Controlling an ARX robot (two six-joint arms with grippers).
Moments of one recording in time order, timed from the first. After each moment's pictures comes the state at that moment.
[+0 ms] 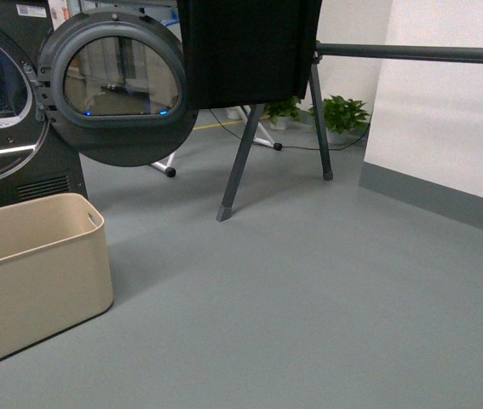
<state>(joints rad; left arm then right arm) 0.00 0.00 0.02 0.00 0.00 0.00 0.00 0.00 0.01 0.00 0.00 0.00</state>
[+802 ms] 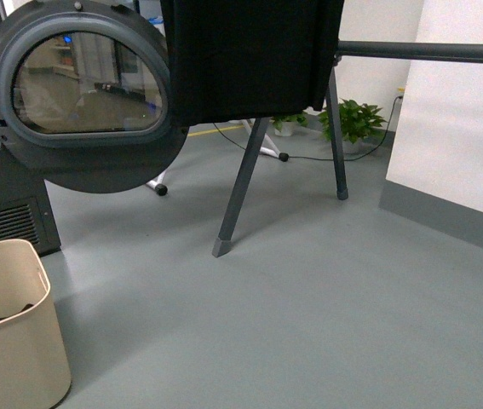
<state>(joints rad) 0.00 0.00 0.02 0.00 0.00 0.00 0.00 0.00 0.01 0.00 0.00 0.00</state>
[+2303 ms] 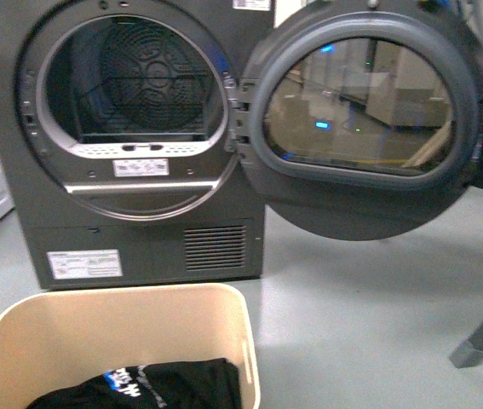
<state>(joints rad) 0.00 0.00 0.02 0.00 0.00 0.00 0.00 0.00 0.01 0.00 0.00 0.00</state>
